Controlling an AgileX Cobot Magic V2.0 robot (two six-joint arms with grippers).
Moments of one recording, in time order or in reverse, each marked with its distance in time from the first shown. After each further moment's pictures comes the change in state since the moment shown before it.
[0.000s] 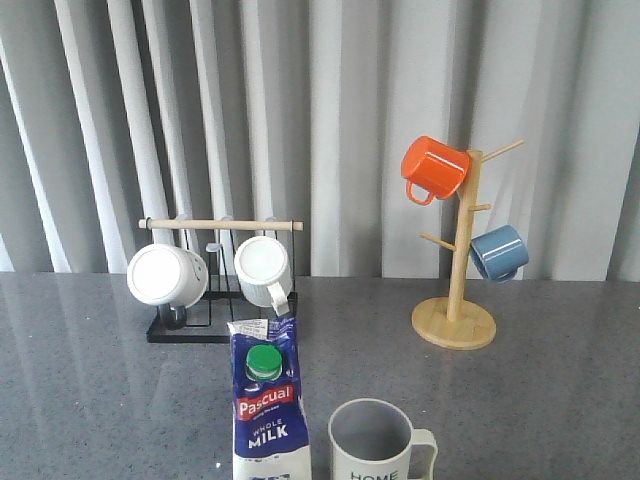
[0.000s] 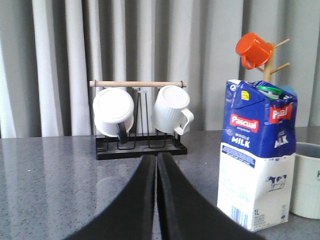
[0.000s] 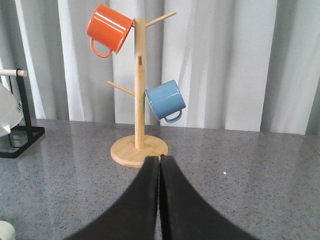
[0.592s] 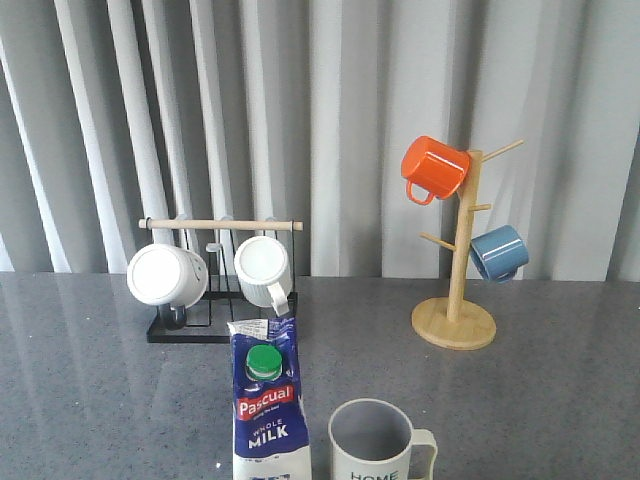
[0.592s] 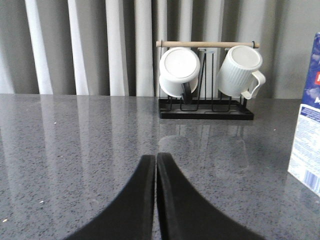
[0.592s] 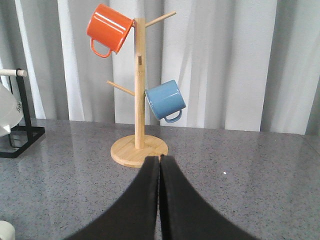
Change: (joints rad) left arm 0.241 -0.181 0.002 0.153 0.318 -0.141; right arm 0.000 0.000 0.000 0.000 0.000 0.000
